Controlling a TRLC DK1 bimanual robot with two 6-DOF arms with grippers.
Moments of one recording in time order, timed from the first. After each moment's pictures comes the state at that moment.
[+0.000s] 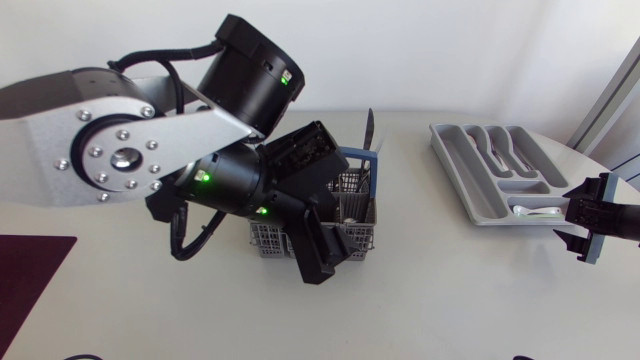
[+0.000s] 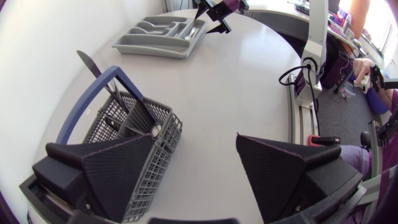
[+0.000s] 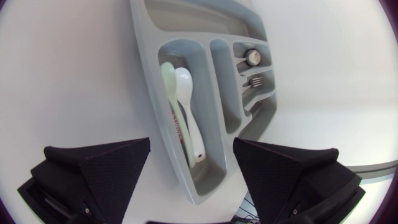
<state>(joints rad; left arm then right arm) -0.83 1.47 1.17 -0.54 0.22 0.37 -0.70 1.88 0.92 0.11 -0.42 -1.82</state>
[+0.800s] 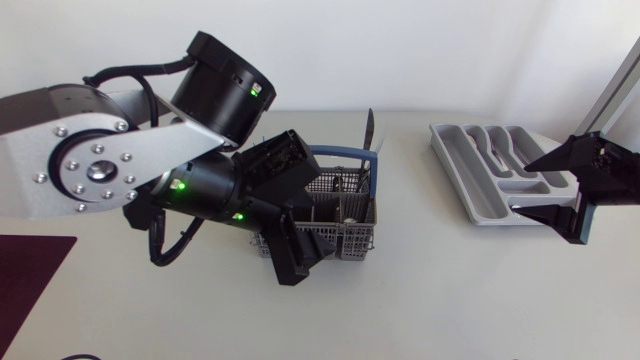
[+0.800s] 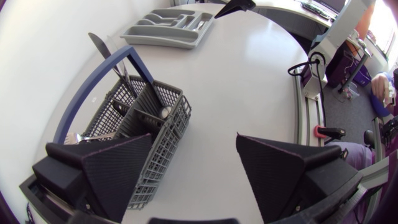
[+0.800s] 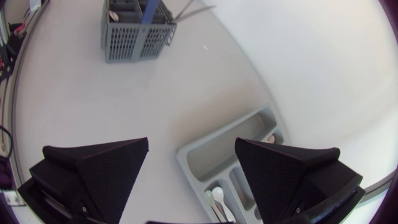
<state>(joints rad) -0.77 1.42 1.10 -0.54 0.22 0.40 -0.44 1.37 0.96 -0.63 -0.65 -1.48</state>
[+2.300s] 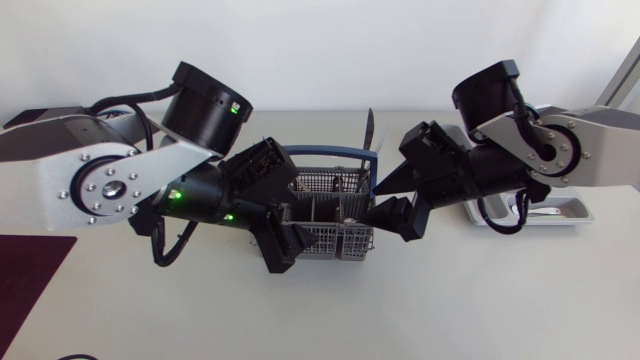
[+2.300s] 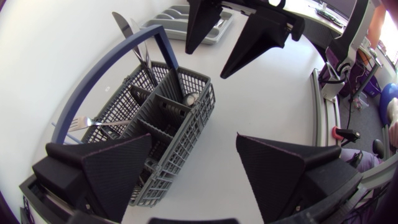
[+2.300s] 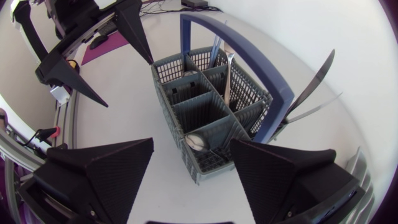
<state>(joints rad) -0.68 1.42 0.99 -0.40 0.22 0.40 0.36 1.43 0.95 -0.44 -0.54 -0.52</state>
